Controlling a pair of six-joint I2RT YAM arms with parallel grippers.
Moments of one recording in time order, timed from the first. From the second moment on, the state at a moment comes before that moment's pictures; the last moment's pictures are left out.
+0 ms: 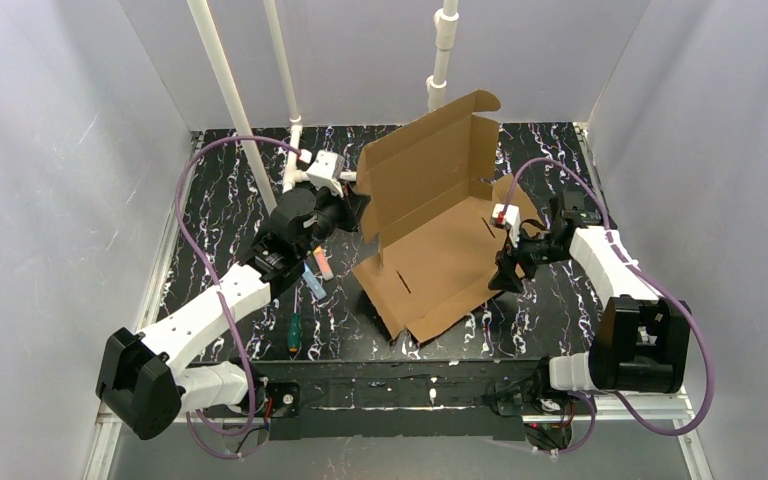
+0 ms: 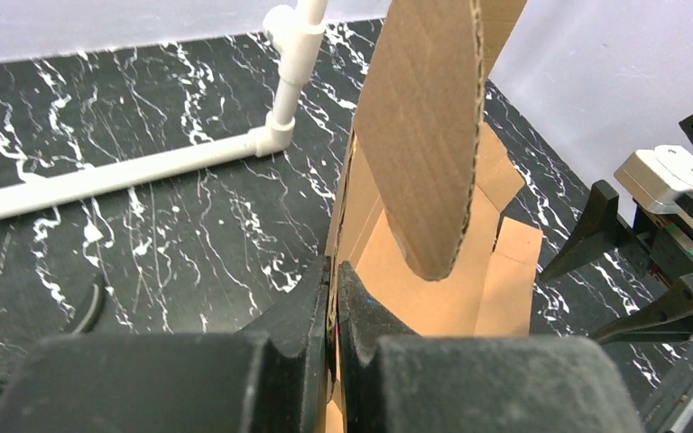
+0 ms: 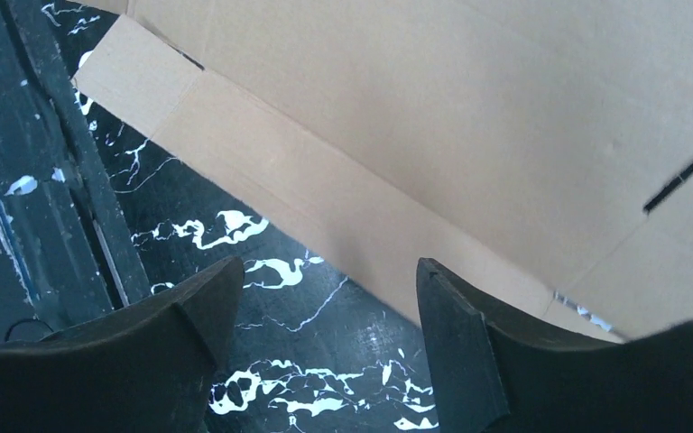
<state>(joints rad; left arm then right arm) -0.63 1.17 0.87 0.17 -0.04 -0.29 0.00 1.35 0.93 -0.94 -0.86 -1.07</state>
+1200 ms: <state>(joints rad) -0.62 1.15 0.85 0.17 -0.01 -0.17 -0.25 1.60 0.82 -0.25 -0.55 -0.08</state>
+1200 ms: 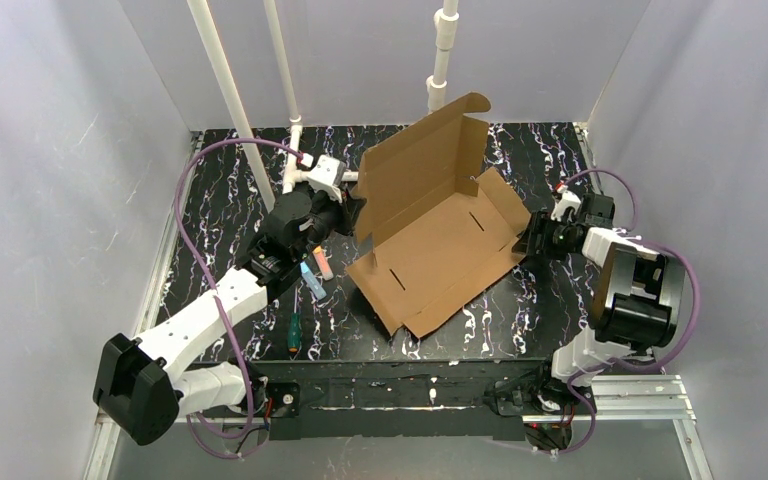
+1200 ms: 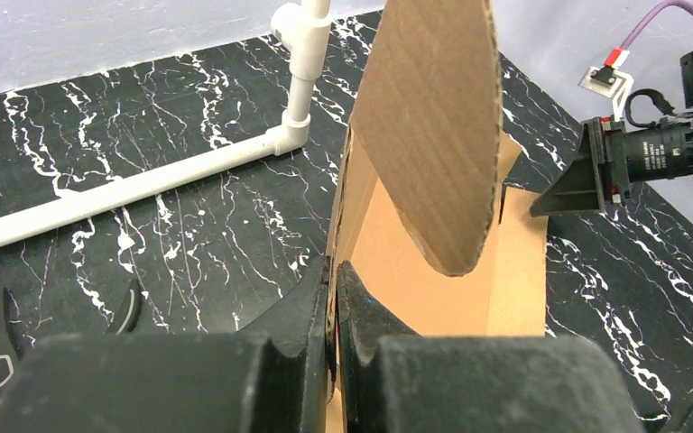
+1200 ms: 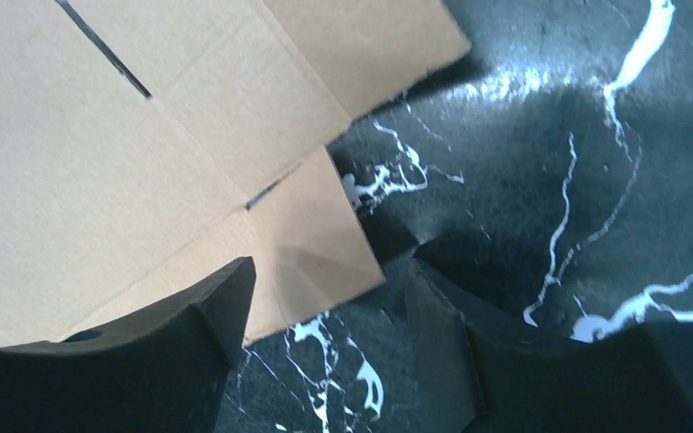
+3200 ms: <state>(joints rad) -0.62 1.14 0.84 0.17 0.04 -0.20 -0.08 1.62 0.91 -0.53 -0.68 -0.41</state>
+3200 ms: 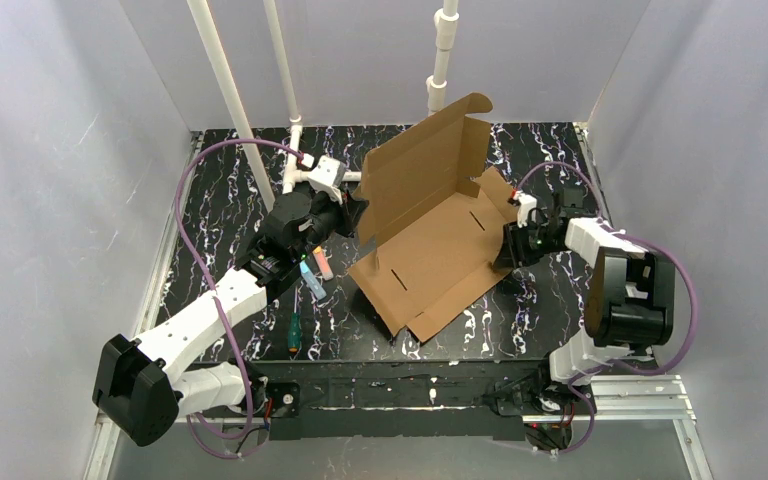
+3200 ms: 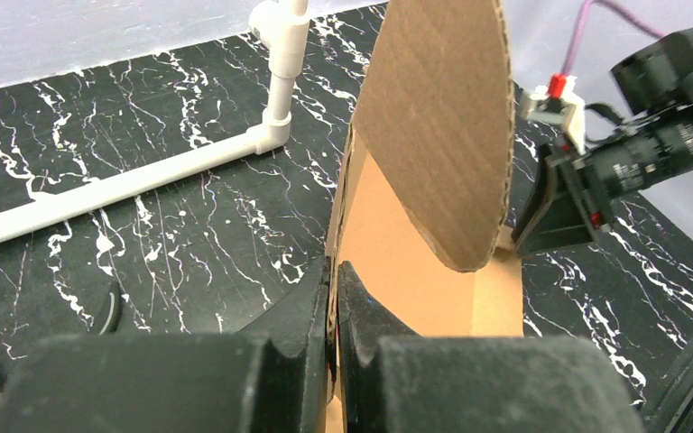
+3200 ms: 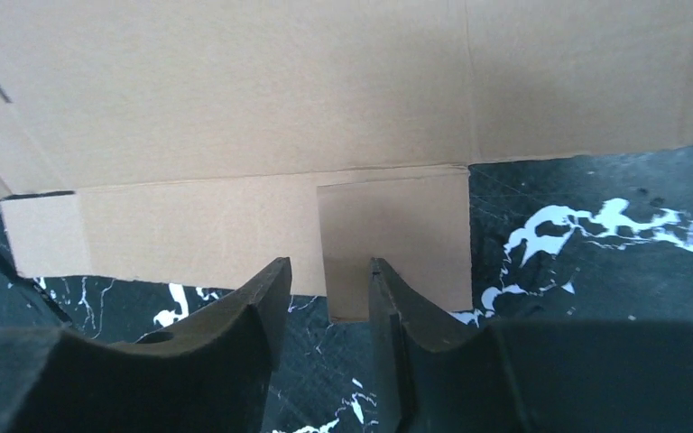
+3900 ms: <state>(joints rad) -0.62 1.14 0.85 0.17 0.08 -0.12 -0.19 1.63 0.94 -0.70 -0.83 -0.61</state>
